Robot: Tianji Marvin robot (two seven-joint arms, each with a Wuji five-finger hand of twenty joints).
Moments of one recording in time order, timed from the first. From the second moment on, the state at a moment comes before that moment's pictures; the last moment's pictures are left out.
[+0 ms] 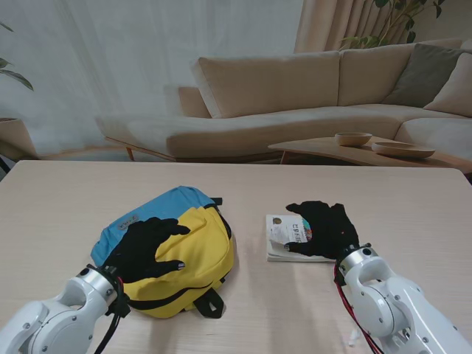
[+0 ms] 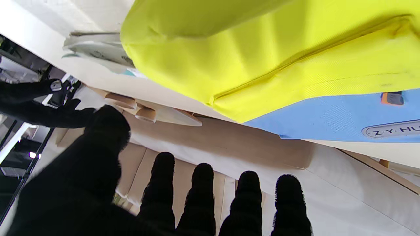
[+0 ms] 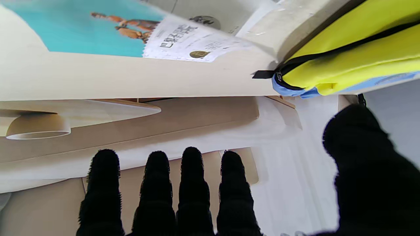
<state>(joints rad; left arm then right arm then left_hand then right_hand) 1.94 -1.06 -1.45 -2.03 0.80 -0.10 -0.18 -1.75 -1.06 1.34 -1.79 -1.00 -0.02 -0.03 0.66 -0.36 0.49 -0.08 0.22 0.07 0.46 0.46 0.25 0.15 0.24 0.44 0.13 0.29 0.19 0.55 -0.08 0.35 0.46 0.73 0.27 -0.50 0.67 -0.09 0.31 -0.05 0.37 0.29 0.34 0.05 0.50 0.27 0.34 0.06 0.28 0.23 0.08 0.29 0.92 0.22</state>
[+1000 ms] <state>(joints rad) 1.83 -1.05 -1.32 -1.94 0.90 0.04 -0.10 -1.88 -1.08 1.37 -1.82 -0.85 -0.16 -0.09 1.03 -0.36 0.33 -0.08 0.60 -0.12 0.87 0.82 0.69 0.14 0.43 0.67 0.38 0.32 0.40 0.60 0.00 0.37 0.73 0.71 0.34 -0.51 0.93 -0.09 0.50 -0.05 0.46 0.34 0.55 0.05 0.52 0.28 0.48 0.07 0.36 0.26 0.17 0.30 1.00 0.25</state>
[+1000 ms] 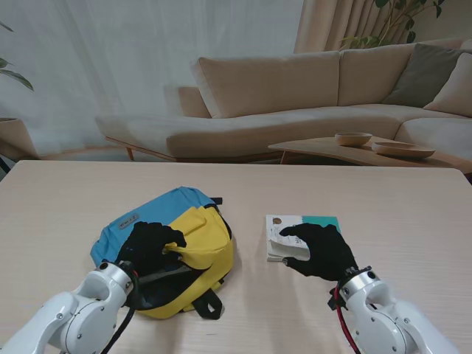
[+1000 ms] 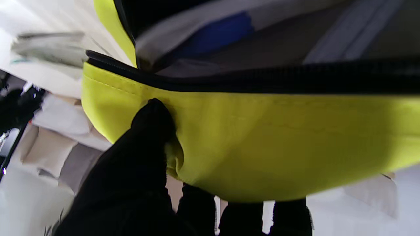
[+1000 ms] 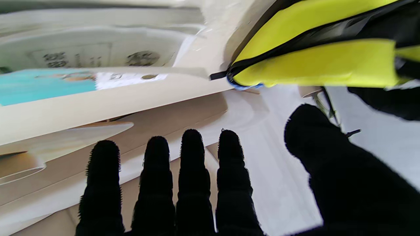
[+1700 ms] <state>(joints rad) 1.85 -1.09 -1.41 -2.01 0.62 -0.05 -0.03 -1.64 -1.08 0.97 -1.78 -0.76 0.05 -0.07 1.09 -0.36 0.31 -0.08 0.60 0.00 0.87 0.82 1.12 0.17 0.67 0.60 0.78 0.39 0.71 0.64 0.21 0.45 1.08 0.64 0.34 -0.53 1.07 -0.09 0.64 -0.06 0.51 0.37 0.68 0.05 0.54 0.29 0.62 0.07 0.42 0.29 0.31 0.30 1.12 0.32</state>
